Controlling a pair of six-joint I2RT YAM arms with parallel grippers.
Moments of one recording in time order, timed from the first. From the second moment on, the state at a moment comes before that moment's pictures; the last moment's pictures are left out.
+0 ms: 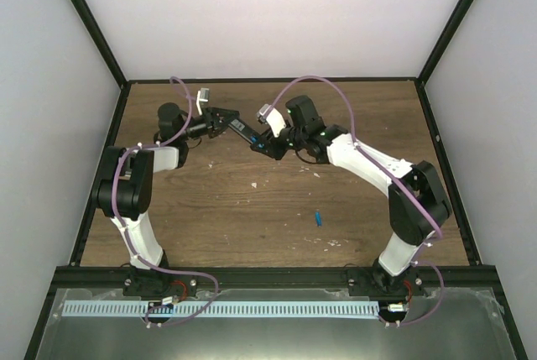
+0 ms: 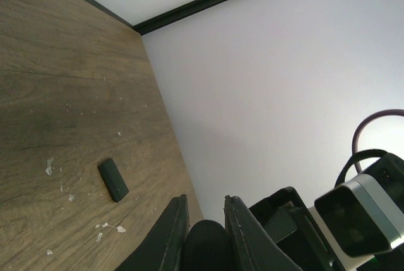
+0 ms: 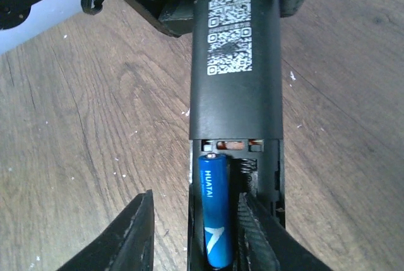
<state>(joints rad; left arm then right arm) -0.12 1.86 0.93 0.98 1.07 -1.26 0.62 1.69 1.28 -0.24 -0.48 -0.12</state>
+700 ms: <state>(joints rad) -0.12 1.86 0.93 1.00 1.08 -1.27 0.57 1.59 1.35 -0.27 -0.47 -0.10</state>
